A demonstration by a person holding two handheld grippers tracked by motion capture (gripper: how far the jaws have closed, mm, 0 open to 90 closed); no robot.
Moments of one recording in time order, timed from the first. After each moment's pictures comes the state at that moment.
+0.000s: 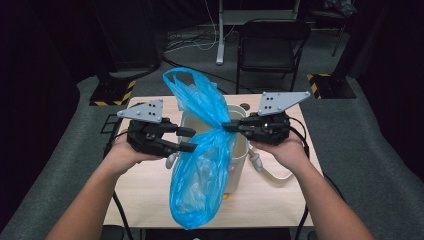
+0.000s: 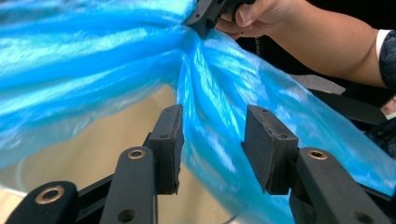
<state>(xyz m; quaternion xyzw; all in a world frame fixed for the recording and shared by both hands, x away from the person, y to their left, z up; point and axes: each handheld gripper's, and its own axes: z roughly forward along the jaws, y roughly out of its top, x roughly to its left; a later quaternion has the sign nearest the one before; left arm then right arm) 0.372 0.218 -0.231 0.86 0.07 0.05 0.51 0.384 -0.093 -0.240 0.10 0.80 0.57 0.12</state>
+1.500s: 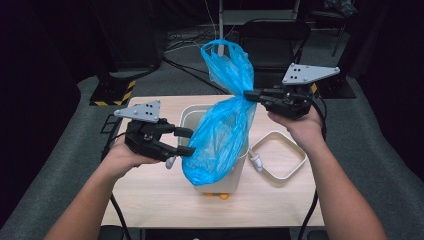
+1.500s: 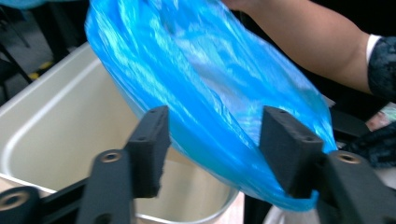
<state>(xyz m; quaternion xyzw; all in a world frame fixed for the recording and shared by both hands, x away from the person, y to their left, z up) 0.371 0.220 -0.238 0.85 0.10 0.02 0.51 0.416 -0.135 -0.210 0.17 0.77 0.59 0.19</state>
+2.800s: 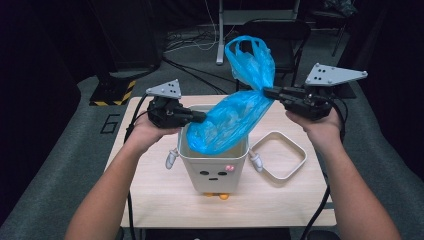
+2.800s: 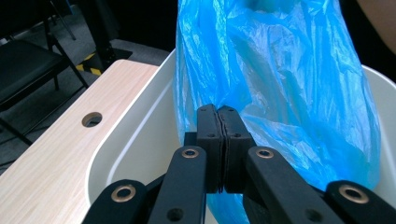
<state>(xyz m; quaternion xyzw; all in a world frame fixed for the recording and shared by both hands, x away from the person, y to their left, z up) 0.439 0.192 -0.246 0.86 0.13 0.09 0.49 0.407 -0.171 -0.206 0.19 0.75 0.59 0.23</state>
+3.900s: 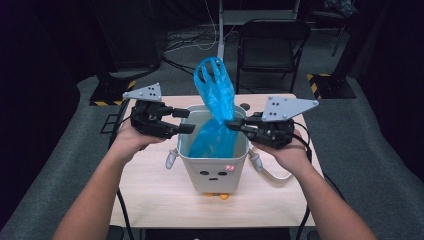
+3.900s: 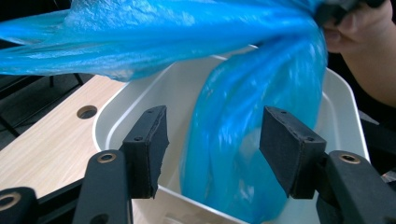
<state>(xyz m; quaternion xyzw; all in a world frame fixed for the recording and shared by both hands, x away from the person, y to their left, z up) 0.419 0.225 -0.243 0.84 0.16 0.06 0.52 0.369 -0.096 -0.237 0.08 0.78 0.59 0.19</state>
